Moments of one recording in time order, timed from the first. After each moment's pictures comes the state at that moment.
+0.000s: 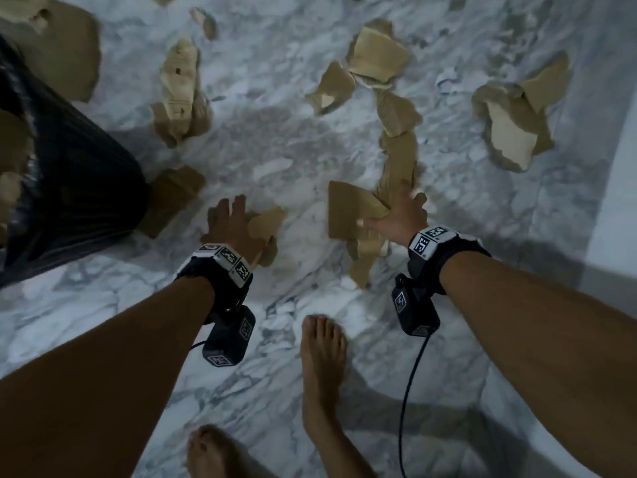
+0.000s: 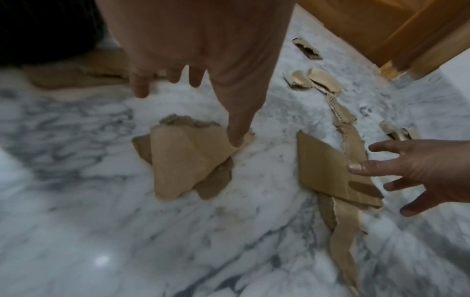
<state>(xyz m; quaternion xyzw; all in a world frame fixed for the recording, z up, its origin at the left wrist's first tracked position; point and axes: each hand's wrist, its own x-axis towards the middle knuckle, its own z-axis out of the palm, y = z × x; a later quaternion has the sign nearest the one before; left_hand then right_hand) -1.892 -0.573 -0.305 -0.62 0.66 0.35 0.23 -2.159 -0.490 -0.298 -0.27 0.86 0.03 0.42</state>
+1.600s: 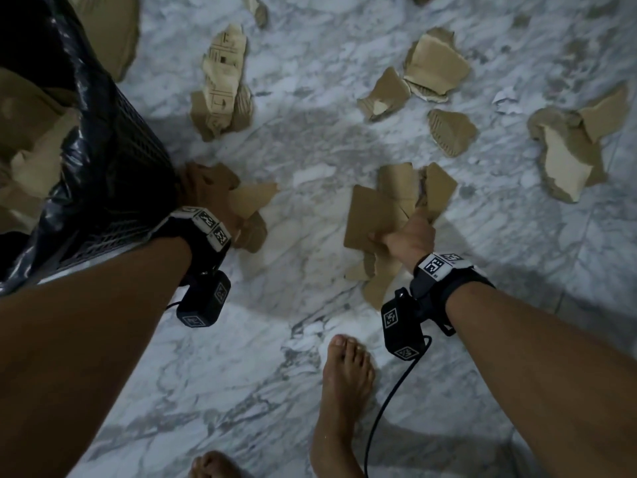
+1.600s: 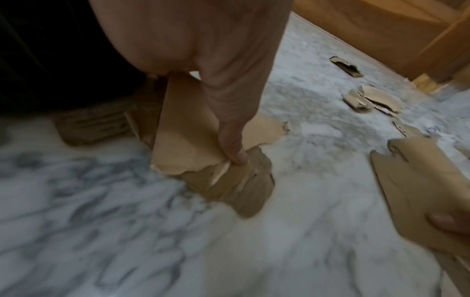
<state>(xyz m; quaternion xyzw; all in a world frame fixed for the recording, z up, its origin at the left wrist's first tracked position) -1.821 -0.650 -0.358 -0.66 0.69 0.24 0.21 -2.100 -0.521 -0.347 -0.16 0.91 -0.04 0.37</state>
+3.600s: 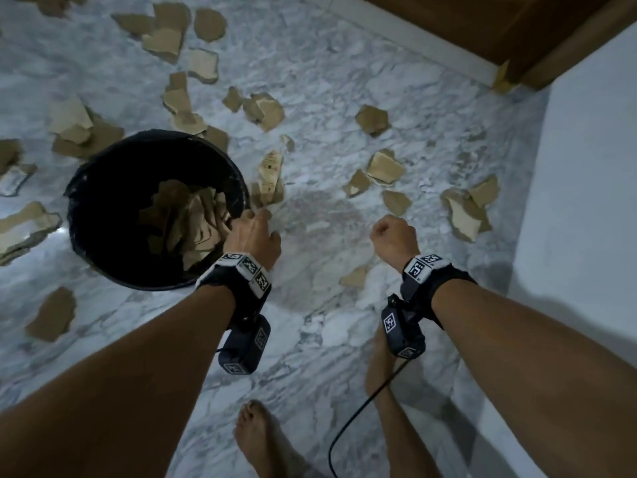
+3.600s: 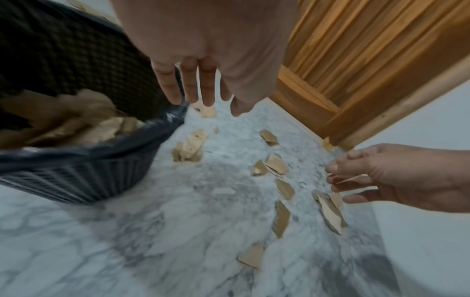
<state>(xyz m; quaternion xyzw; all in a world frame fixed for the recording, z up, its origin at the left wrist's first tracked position) -1.812 -0.609 -0.023 -0.63 0.71 0.31 0.06 -2.048 -0.545 -0.034 -0.36 0.86 -0.07 0.37</state>
